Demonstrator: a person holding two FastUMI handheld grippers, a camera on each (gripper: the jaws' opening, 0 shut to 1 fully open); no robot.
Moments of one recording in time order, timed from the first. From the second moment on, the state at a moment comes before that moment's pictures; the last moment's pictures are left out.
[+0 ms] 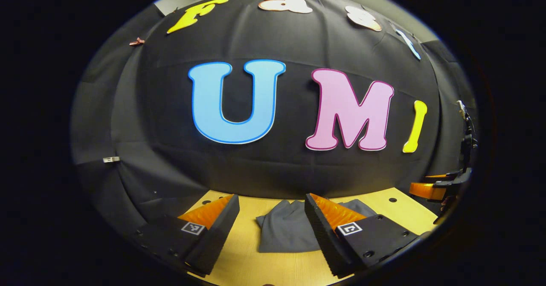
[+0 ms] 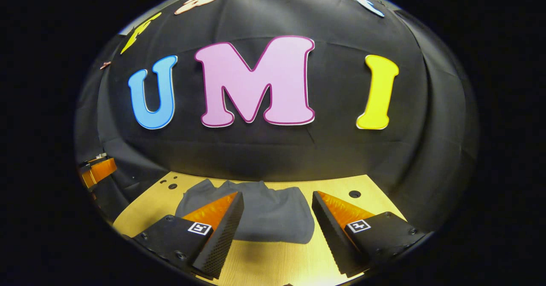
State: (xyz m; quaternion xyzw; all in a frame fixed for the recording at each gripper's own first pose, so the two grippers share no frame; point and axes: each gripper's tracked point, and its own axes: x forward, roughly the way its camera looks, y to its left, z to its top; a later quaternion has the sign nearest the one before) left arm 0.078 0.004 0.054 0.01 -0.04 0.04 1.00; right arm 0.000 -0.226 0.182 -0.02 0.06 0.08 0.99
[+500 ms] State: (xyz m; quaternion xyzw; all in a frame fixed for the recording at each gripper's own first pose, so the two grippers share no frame) left arm -0.037 -0.008 0.010 -0.01 -0.06 0.01 1.00; right arm -0.138 -0.192 0.118 0.04 0.11 0.07 0.99
